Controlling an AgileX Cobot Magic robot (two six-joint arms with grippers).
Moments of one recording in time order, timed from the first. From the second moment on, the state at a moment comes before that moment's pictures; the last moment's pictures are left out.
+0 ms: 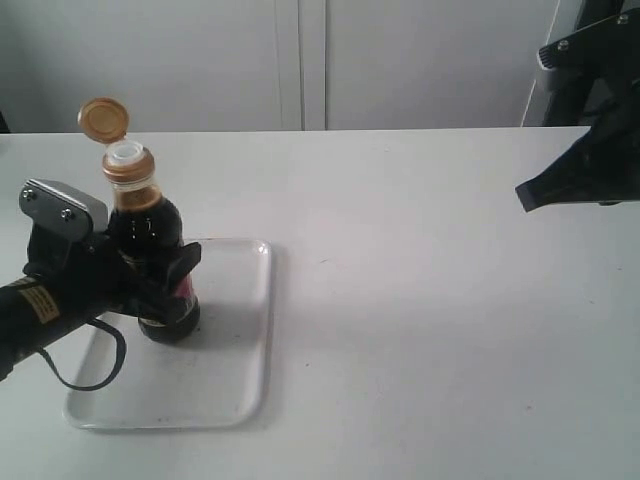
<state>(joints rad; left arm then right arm) -0.36 1.70 -0.41 0.29 -1.01 -0.10 0.23 1.30 -0.99 -0.22 0.65 -0.03</state>
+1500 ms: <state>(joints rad) -0.36 1.67 -0.41 0.28 -1.02 -0.14 0.23 1.30 -0.99 -0.21 0.65 -0.03</state>
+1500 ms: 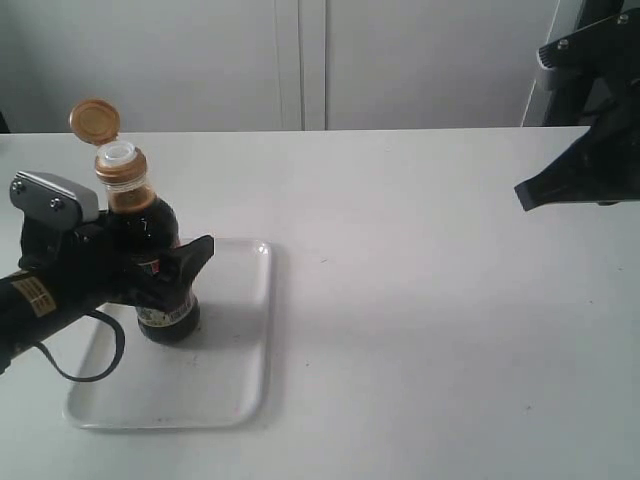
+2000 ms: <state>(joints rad) -0.36 1.52 -0.41 0.29 -1.02 -0.14 0.23 1.30 -0.99 -0.21 0.65 -0.03</state>
